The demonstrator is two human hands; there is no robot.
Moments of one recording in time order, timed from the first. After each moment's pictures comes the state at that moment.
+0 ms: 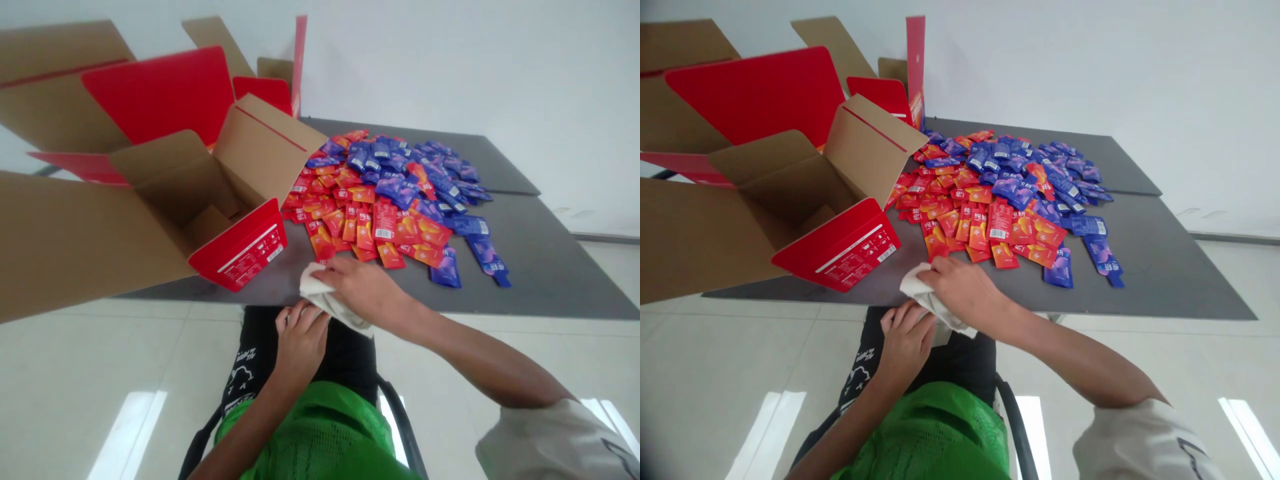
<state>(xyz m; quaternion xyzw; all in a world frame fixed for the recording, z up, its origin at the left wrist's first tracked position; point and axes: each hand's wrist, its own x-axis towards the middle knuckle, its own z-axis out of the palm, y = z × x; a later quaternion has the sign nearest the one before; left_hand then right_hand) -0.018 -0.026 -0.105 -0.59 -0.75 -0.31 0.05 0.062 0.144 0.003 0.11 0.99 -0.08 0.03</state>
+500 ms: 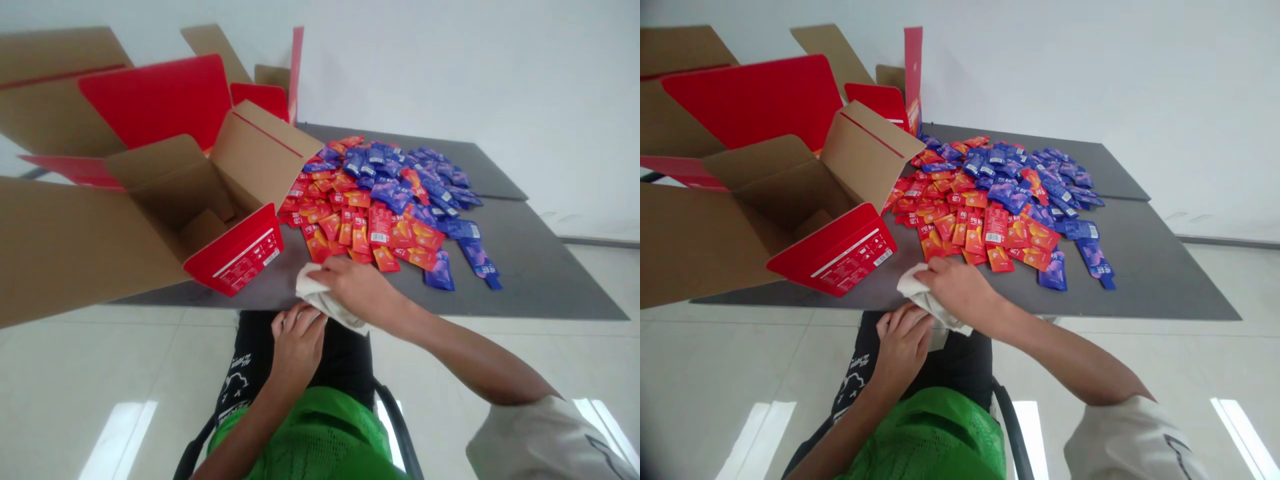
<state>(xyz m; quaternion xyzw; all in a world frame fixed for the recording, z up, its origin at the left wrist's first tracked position) -0.019 -0.026 -0.105 -0.59 -0.75 -0.31 0.05 0.055 0.150 0.005 0.13 0.99 -0.07 0.05</state>
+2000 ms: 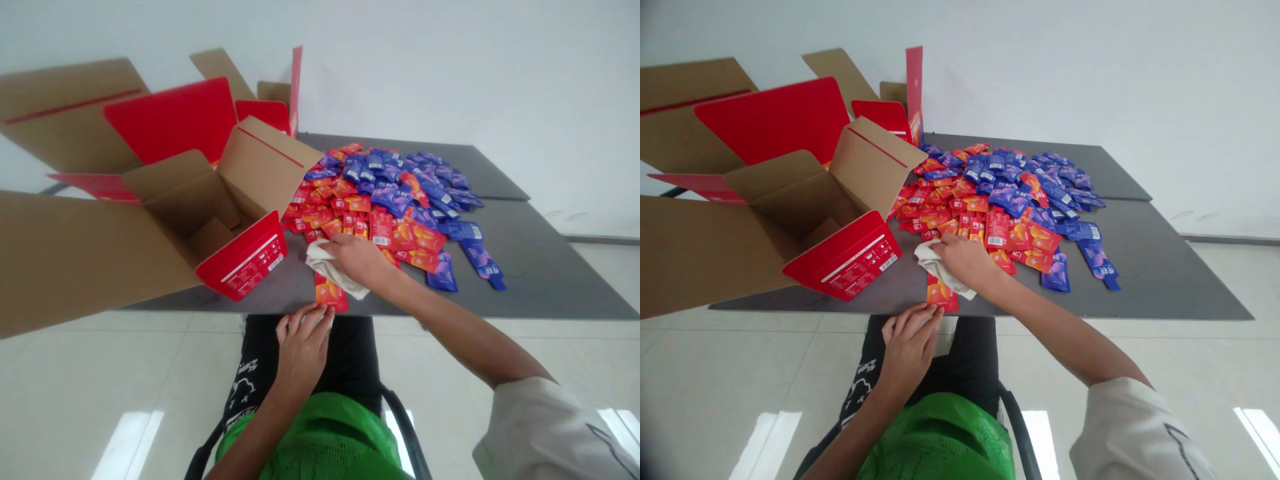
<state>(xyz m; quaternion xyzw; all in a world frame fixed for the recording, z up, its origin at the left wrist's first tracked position) -0.017 -0.026 -0.100 -0.58 -0.76 -0.29 0.04 0.031 0.183 0.007 0.19 0.98 -0.03 0.04</state>
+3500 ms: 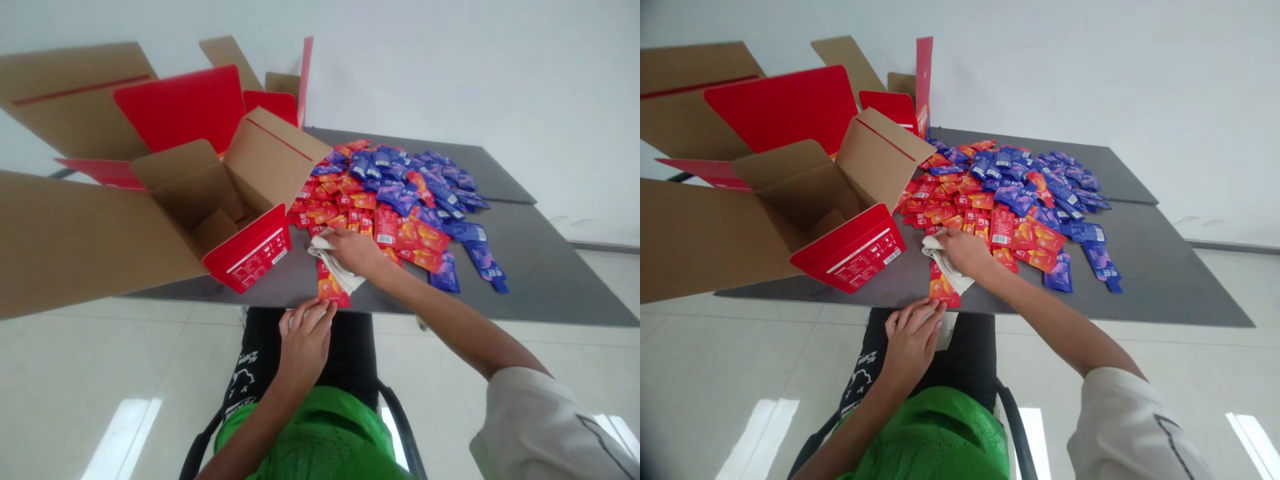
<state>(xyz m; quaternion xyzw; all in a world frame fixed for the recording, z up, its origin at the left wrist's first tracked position) -0.015 -0.028 -0.104 -0.58 -0.76 -0.29 0.02 0.013 0.195 -0.004 0.22 0.97 -0.02 0.08</state>
